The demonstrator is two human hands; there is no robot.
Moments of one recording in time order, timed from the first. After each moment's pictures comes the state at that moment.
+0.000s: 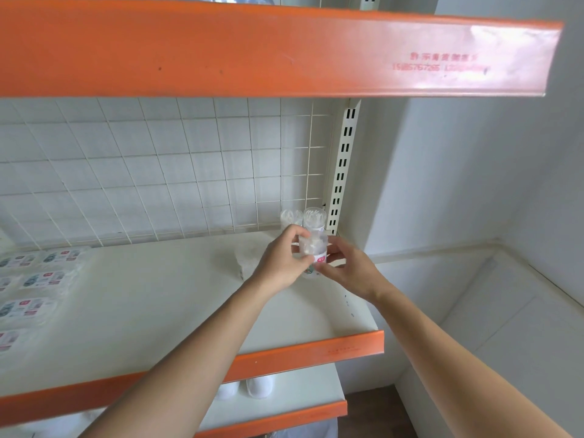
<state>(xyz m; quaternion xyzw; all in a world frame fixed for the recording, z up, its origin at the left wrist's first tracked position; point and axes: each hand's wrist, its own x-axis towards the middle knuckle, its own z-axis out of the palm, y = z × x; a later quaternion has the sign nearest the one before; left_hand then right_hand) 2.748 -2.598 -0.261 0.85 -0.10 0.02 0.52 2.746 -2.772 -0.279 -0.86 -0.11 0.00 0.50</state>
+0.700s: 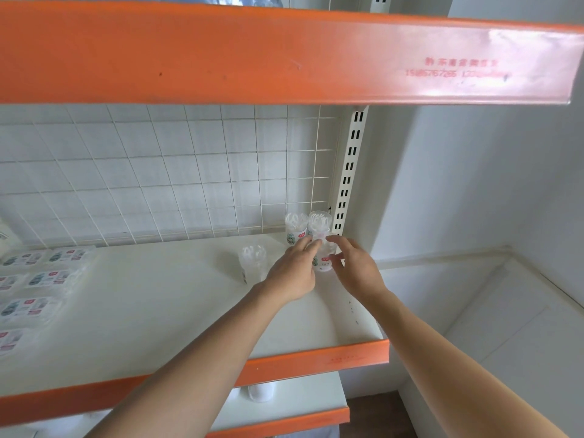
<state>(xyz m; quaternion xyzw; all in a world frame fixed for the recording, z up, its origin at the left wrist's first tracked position) 2.762 -2.610 -0.274 0.95 -0.18 -0.01 0.24 2.779 -2.772 -0.308 -0.93 -0.10 -0.13 0.33</state>
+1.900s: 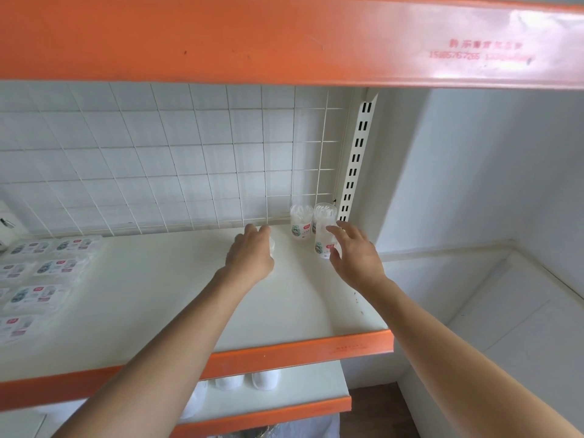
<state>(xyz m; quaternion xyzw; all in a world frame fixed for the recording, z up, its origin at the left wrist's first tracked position) 2.755 -2.542 -0.254 0.99 -0.01 -0.01 0.17 2.779 -2.758 -0.303 -0.96 -0.10 -0.17 0.20</state>
